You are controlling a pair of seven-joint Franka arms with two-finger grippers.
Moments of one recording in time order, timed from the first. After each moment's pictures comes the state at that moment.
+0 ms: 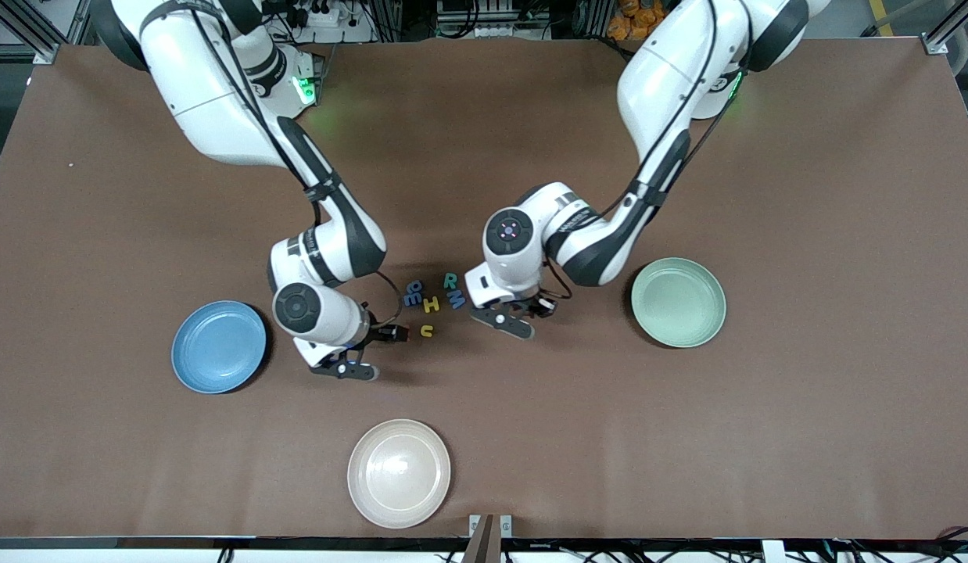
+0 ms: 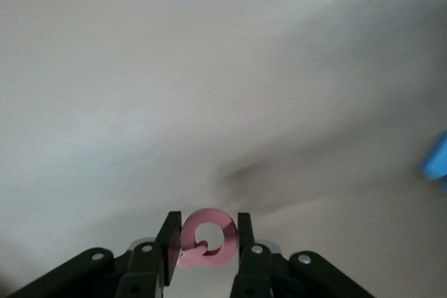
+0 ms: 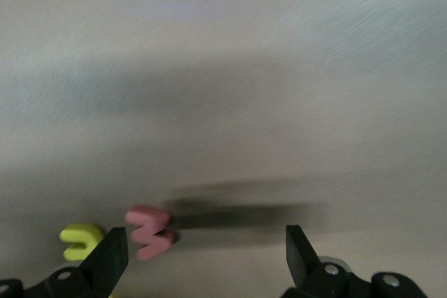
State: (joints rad) left arm -0.52 0.81 -0.22 -1.37 0.32 2.06 -0.36; right arm 0.37 0.78 0.07 -1.54 0.11 2.25 0.47
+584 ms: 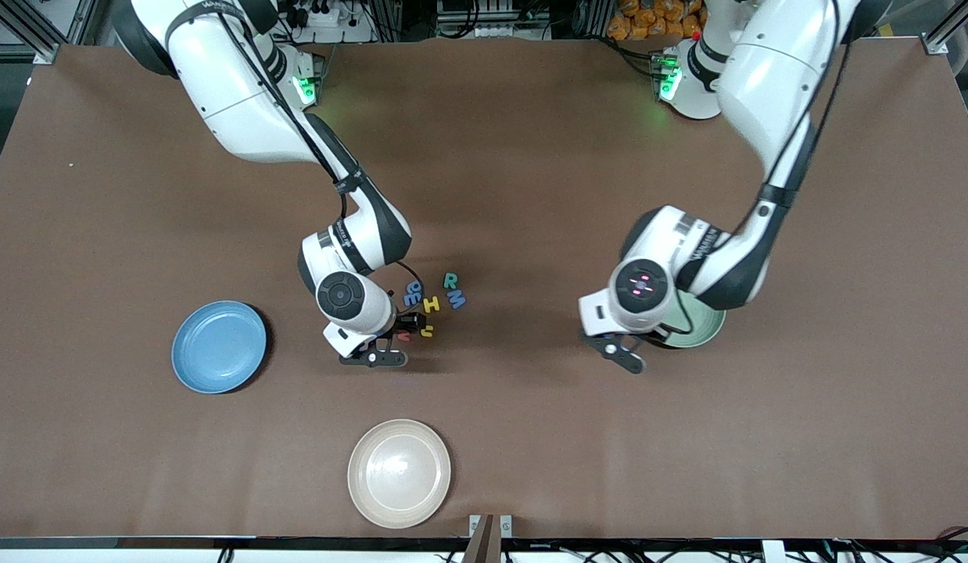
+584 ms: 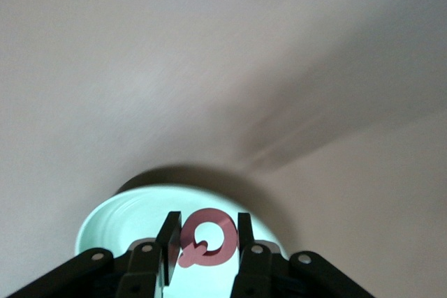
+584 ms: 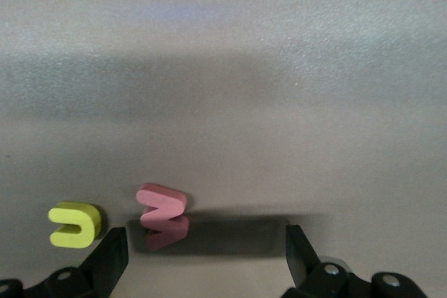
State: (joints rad) left arm -0.21 0.65 -0.22 -1.60 0.32 2.03 0.07; right arm 0.42 0.80 0.07 -1.54 0.01 2.25 0.48
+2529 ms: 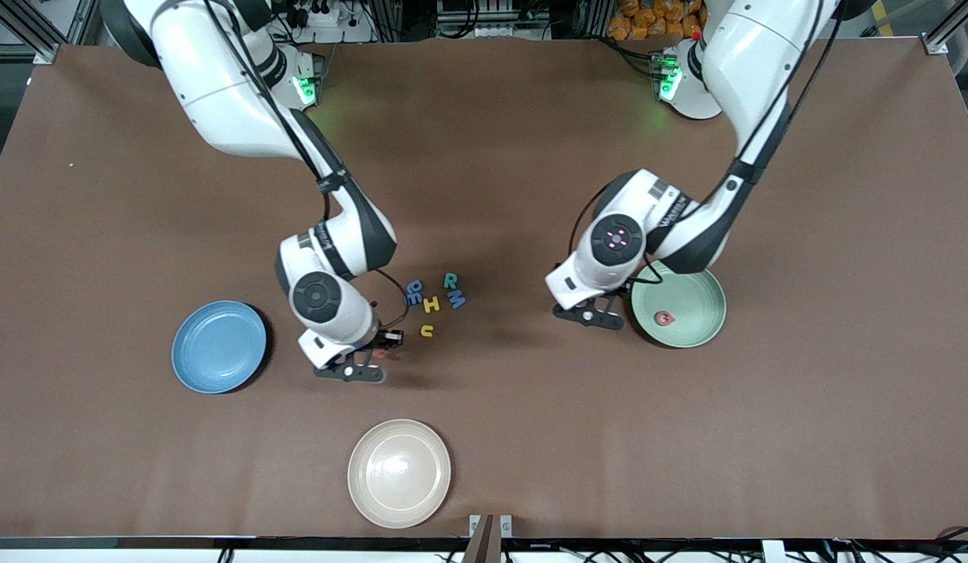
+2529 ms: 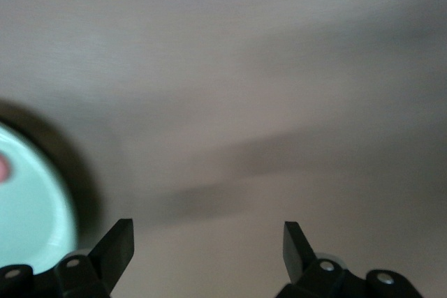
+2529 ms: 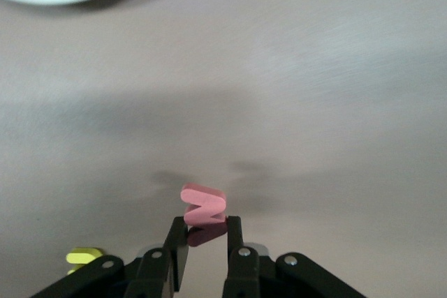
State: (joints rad) left arm -0.33 0.60 -0.33 -1.69 0.16 2.14 -0.53; right arm 0.37 0.73 0.03 -1.49 0.00 2.19 0.50
